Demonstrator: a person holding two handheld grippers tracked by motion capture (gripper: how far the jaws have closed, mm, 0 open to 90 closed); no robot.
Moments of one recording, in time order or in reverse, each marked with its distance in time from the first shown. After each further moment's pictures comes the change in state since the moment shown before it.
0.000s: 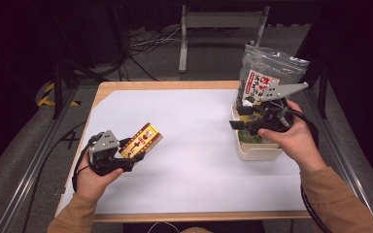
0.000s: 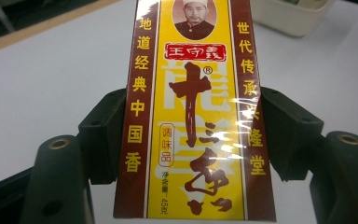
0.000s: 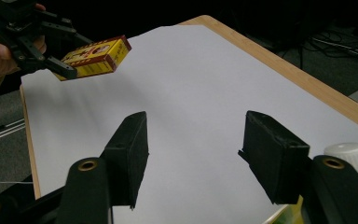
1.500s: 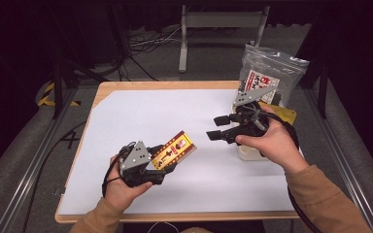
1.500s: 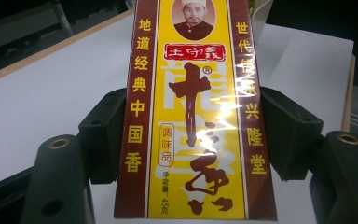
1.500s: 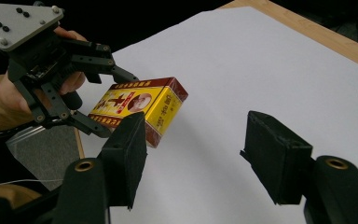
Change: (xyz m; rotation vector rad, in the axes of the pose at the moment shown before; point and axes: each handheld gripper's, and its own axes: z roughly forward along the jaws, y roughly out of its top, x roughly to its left) left arm -0.065 0.016 0.035 -0.097 -0.096 0.113; right arm 0.038 0.020 0.043 0.082 0.133 0.052
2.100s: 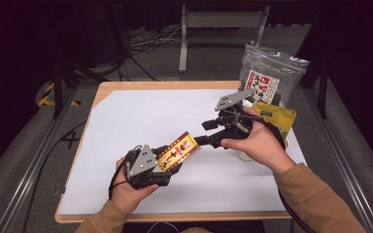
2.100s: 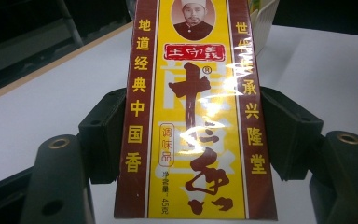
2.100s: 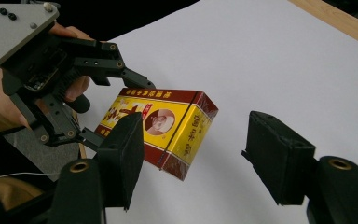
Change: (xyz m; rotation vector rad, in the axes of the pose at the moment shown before) left arm -0.010 -0.008 0.015 -0.047 0.041 0.037; right arm 0.012 0.009 0.028 0.068 0.009 -0.016
